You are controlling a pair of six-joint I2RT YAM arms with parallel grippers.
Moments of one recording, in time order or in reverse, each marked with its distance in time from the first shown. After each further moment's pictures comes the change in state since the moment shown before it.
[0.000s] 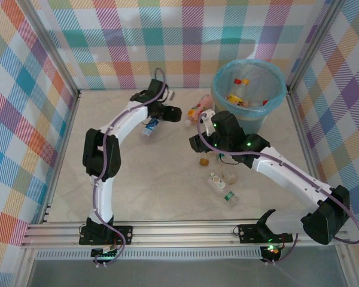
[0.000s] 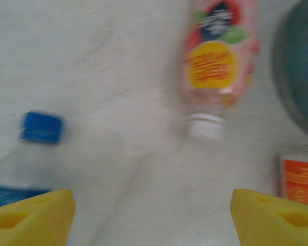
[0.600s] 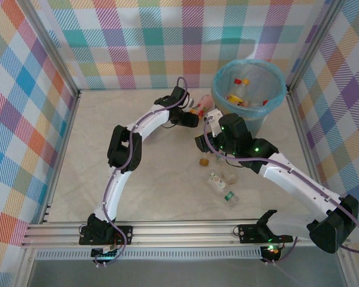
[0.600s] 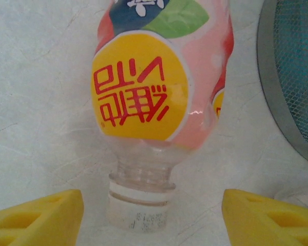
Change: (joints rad) left arm -0.080 0.312 0.273 -0.015 0.035 -0.051; right arm -0.011 -0.084 -0.052 0.031 0.052 -0.062
